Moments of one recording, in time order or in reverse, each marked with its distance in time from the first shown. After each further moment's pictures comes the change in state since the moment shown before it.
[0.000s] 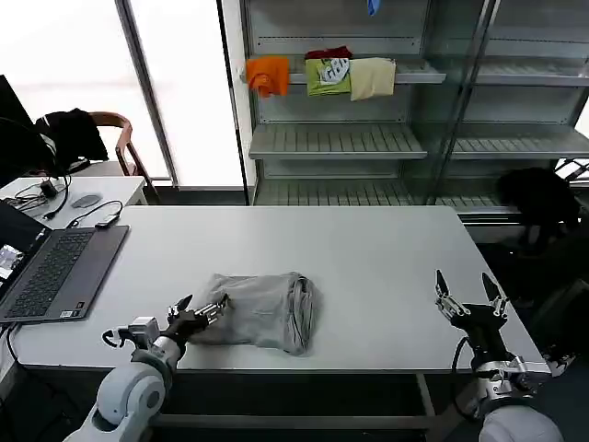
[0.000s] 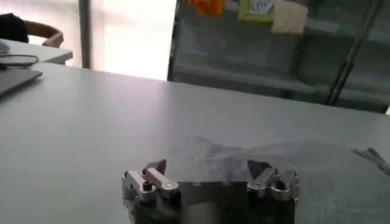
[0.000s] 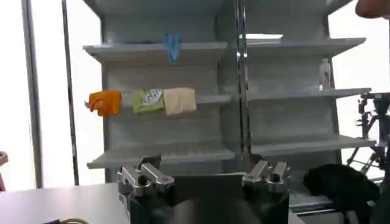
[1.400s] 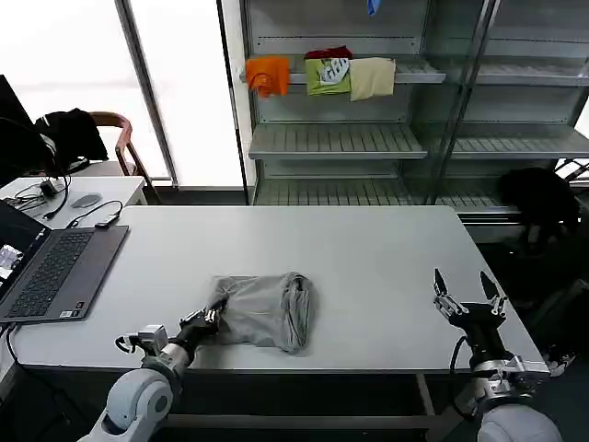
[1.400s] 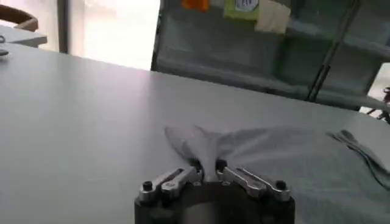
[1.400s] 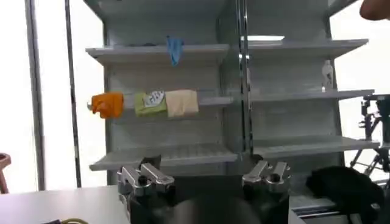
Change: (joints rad) left arm 0.010 -0.016 0.021 0.041 0.025 -0.066 0.087; right arm 0.012 0.006 -0.011 0.000 -0.002 0.003 -0.002
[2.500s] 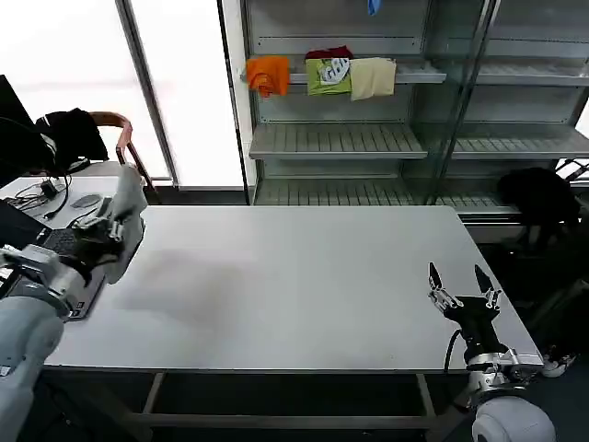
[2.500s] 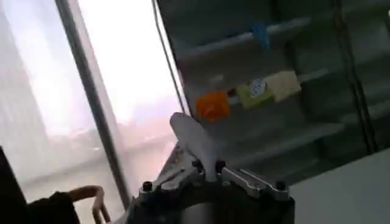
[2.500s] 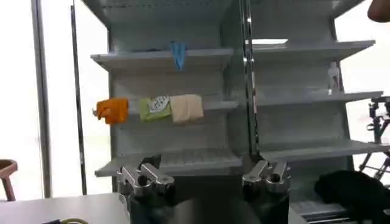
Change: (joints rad) left arm -0.133 0.334 -0.247 -0.072 0.216 -0.045 0.213; right arm 0.035 -0.001 -0.019 -0.012 0.003 0.006 -0.002
